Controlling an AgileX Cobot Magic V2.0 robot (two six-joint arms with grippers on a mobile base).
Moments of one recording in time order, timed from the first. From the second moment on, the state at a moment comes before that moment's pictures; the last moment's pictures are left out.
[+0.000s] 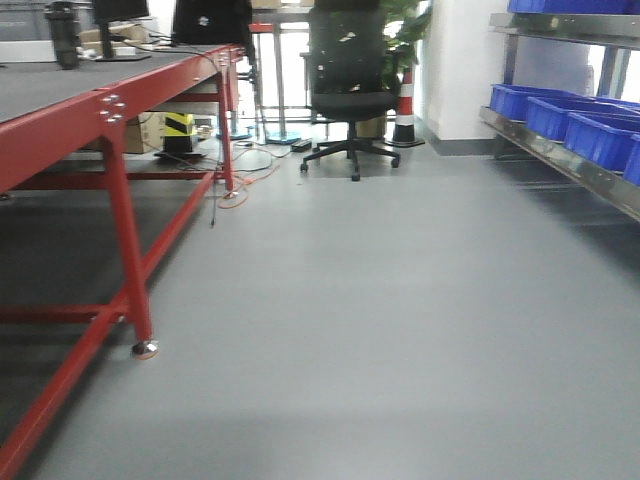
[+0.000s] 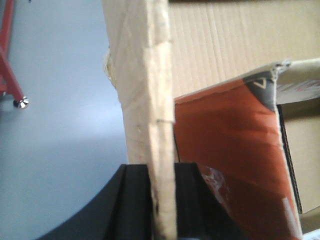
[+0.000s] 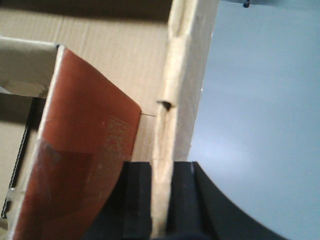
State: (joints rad) left arm -0.34 1.57 -2.17 0.07 1.27 -0.24; right arm 0.23 1.41 -1.92 0.22 1.08 -0.12
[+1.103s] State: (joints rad) left arm -0.34 1.57 -2.17 0.07 1.27 -0.24; right arm 0.23 1.41 -1.92 0.22 1.08 -0.12
